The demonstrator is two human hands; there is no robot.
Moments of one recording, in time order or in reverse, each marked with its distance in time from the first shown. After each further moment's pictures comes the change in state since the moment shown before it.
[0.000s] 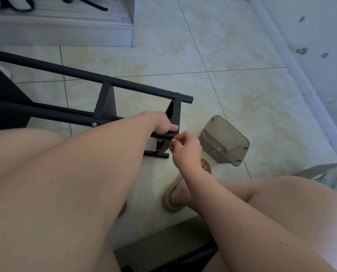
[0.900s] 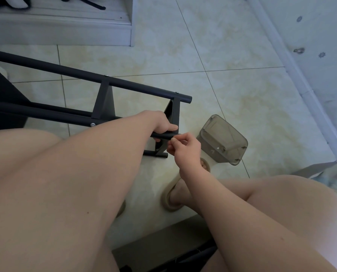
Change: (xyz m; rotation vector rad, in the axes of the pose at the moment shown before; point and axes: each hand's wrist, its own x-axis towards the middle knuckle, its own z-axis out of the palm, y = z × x) left_hand 0.003 0.001 0.000 0.040 -0.001 -0.042; right_hand -0.001 0.002 0.000 0.277 -0.032 0.134
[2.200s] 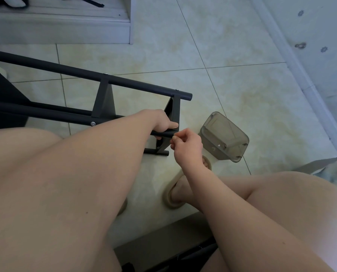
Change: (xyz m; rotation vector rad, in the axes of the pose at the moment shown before) left_hand 0.000 -0.001 0.002 -0.022 0.005 0.024; right_hand -0.005 -0.007 -0.004 -0.244 0.024 -0.093
